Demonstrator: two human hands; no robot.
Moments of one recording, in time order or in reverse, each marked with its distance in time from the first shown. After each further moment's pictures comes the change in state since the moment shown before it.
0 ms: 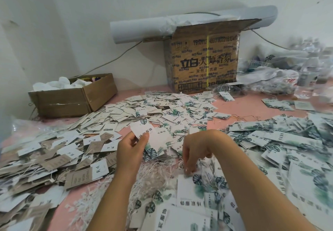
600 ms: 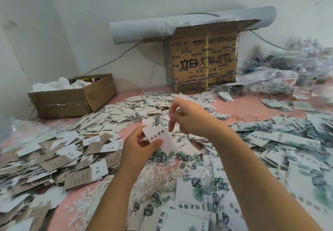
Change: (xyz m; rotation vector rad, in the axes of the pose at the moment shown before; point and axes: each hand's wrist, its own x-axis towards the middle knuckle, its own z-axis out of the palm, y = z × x) left_hand -0.006 0.017 0.008 -0.014 -0.165 0.022; right_hand -0.020 -0.023 -0.013 0.442 0.729 -0.338
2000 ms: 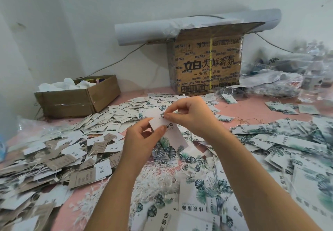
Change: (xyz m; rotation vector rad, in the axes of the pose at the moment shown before) left_hand -0.004 0.035 0.002 0.037 0.000 0.176; right_hand -0.001 -0.008 0.005 0.146 0.230 -0.209
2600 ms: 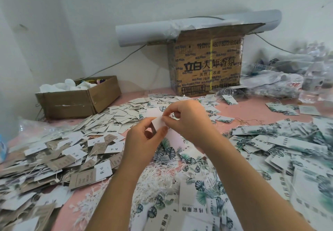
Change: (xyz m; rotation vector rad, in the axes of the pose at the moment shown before) left_hand -0.001 0.005 0.001 0.192 -0.009 0.073; right_hand -0.002 -0.007 0.011 -0.454 0.070 -0.127
